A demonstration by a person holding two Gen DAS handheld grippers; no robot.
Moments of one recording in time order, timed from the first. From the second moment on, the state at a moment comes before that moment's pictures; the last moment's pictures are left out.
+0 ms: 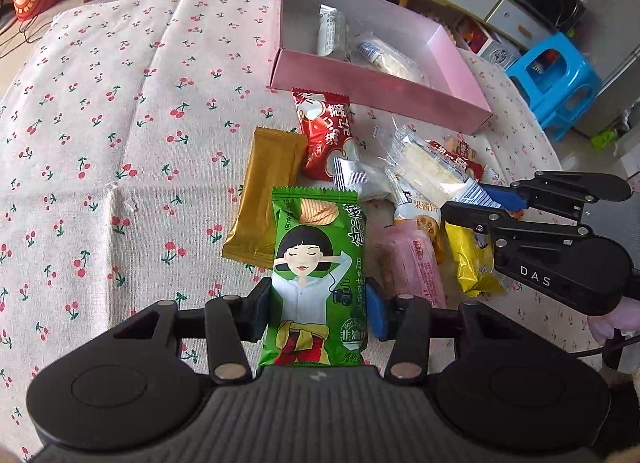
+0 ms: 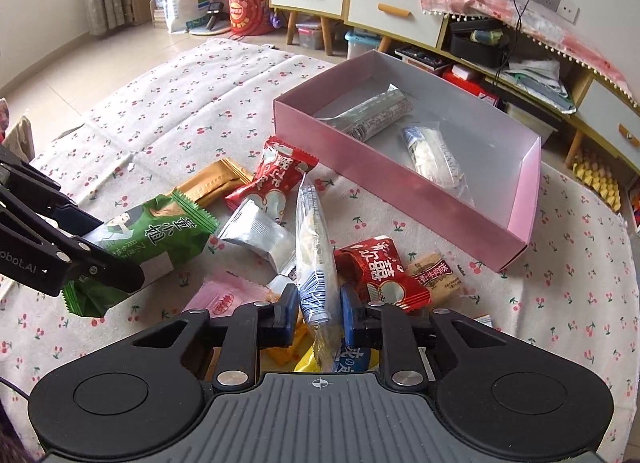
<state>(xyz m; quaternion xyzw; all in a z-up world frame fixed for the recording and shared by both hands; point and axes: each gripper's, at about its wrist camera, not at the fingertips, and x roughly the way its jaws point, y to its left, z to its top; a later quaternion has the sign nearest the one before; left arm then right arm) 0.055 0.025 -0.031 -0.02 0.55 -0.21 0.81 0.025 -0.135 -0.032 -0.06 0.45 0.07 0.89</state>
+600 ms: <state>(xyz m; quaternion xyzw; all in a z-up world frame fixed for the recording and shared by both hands) 0.063 0.034 -0.021 -0.05 0.54 -0.20 0.82 0.029 -0.170 -0.020 0.15 0.49 0.06 0.86</state>
